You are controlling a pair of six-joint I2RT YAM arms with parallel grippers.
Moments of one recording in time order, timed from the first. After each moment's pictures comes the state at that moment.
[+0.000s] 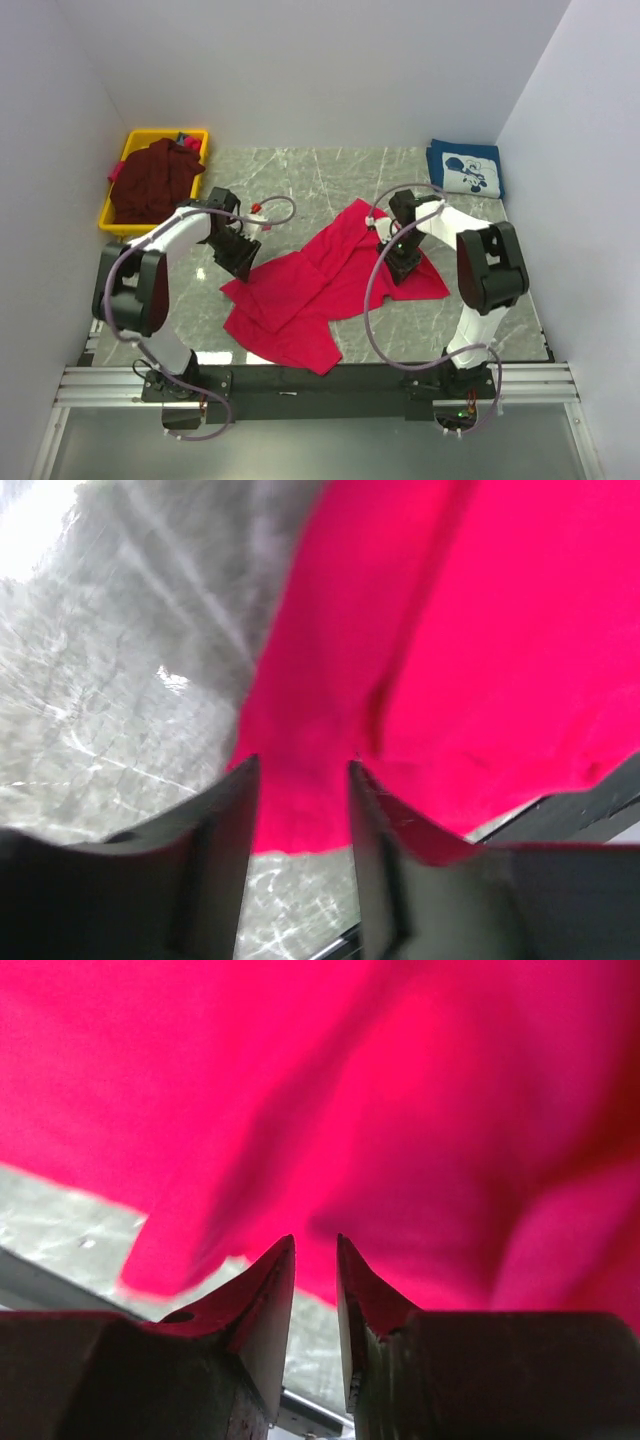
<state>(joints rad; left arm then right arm) -0.24 1.64 1.11 -0.89 0.34 0.39 0.26 1.81 1.18 -0.95 -0.23 -0.39</state>
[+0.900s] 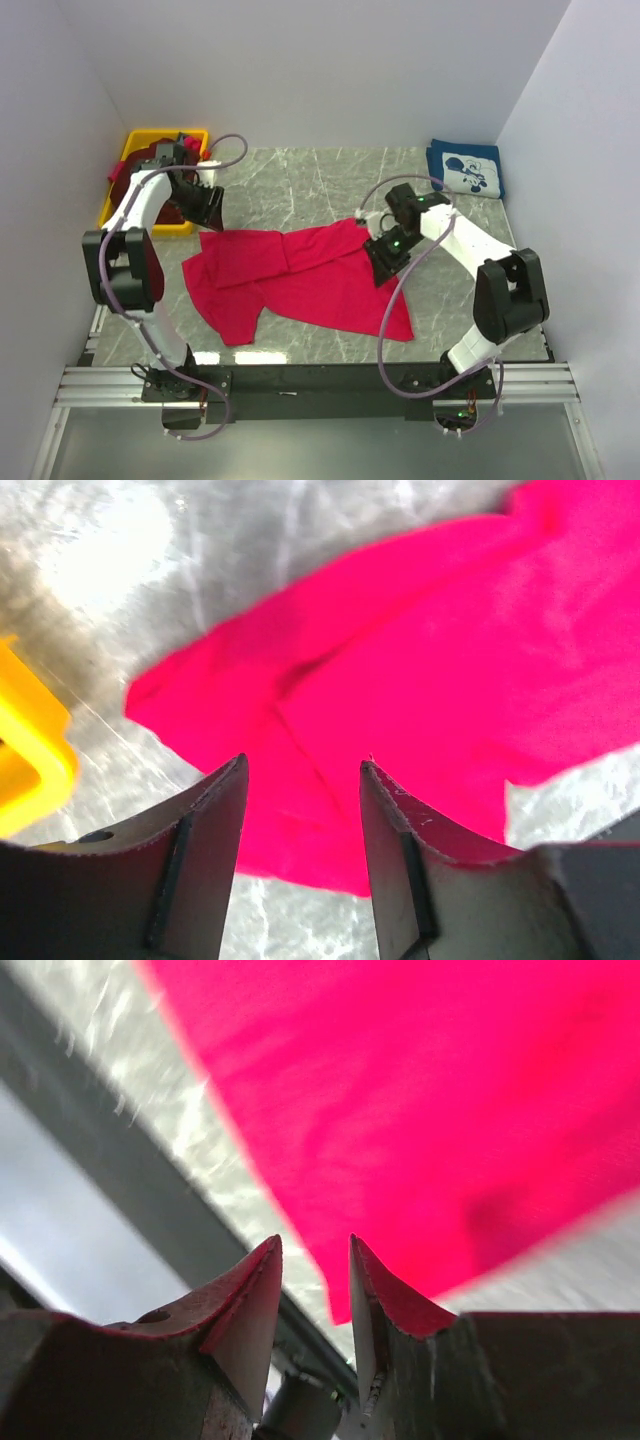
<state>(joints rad) 0.07 1.86 1.55 -0.98 0.42 0.39 0.40 1.62 1.19 -1.08 -0.51 -0.38</state>
